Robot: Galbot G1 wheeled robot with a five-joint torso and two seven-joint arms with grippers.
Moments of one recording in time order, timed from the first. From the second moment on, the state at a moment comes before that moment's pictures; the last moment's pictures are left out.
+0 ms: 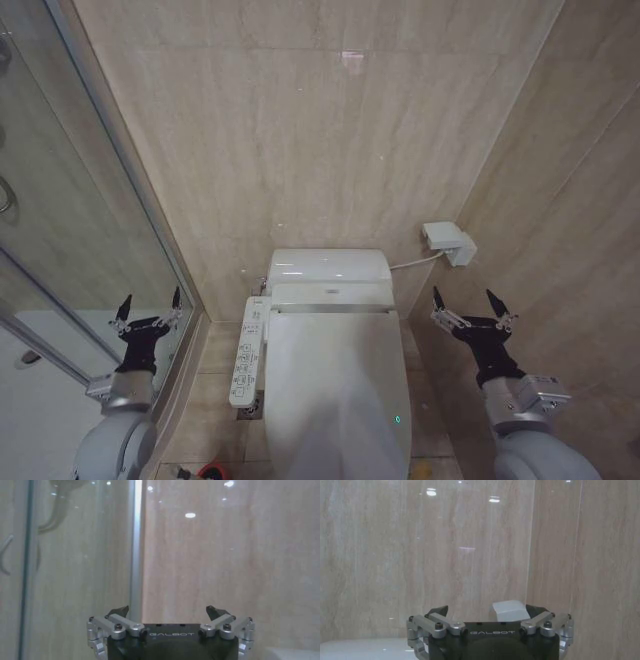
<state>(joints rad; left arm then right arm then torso) 1.40 -1.22 -0.66 -1.97 -0.37 -0.17 -0.16 -1.60 1.28 0.69 2.38 0.29 -0.17 0.26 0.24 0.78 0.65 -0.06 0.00</state>
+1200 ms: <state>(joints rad) 1.74 -1.26 -0.73 -2.30 -0.39 -0.14 -0.14 -1.60 1.28 0.69 2.38 0.29 -0.17 0.26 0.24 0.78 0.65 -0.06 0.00</state>
